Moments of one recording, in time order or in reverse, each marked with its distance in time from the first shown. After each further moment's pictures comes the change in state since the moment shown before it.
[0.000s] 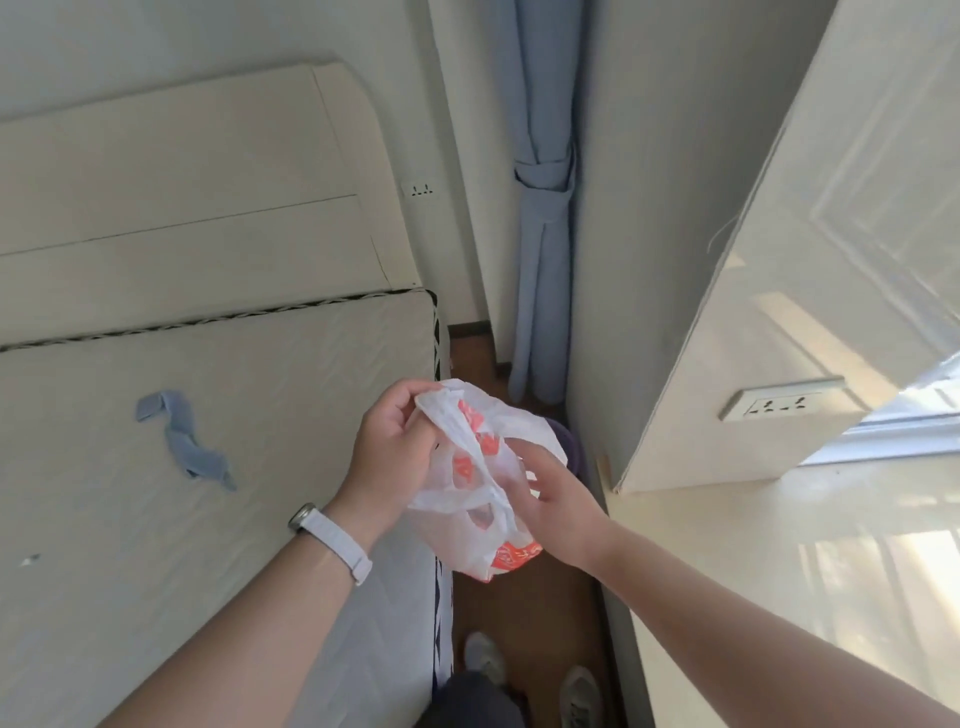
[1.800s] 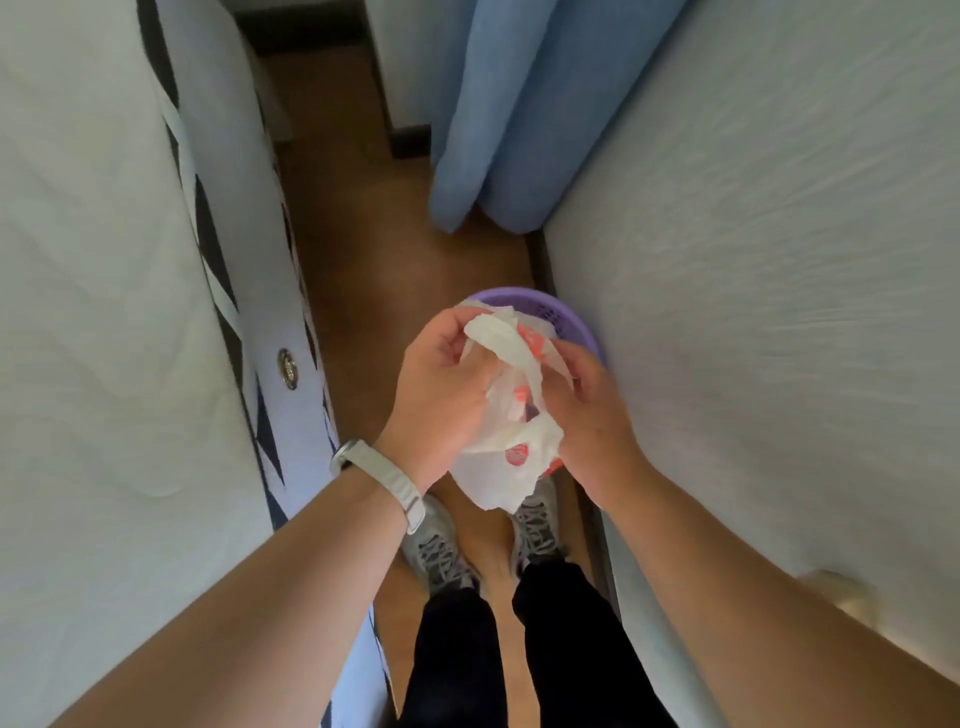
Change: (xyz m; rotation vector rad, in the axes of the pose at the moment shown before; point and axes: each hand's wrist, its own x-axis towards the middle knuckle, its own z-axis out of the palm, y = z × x) left_hand 0.378 -0.482 0.197 -0.187 -0.311 -0.502; right_hand 0.355 0.436 0.052 0.190 0.367 0.731
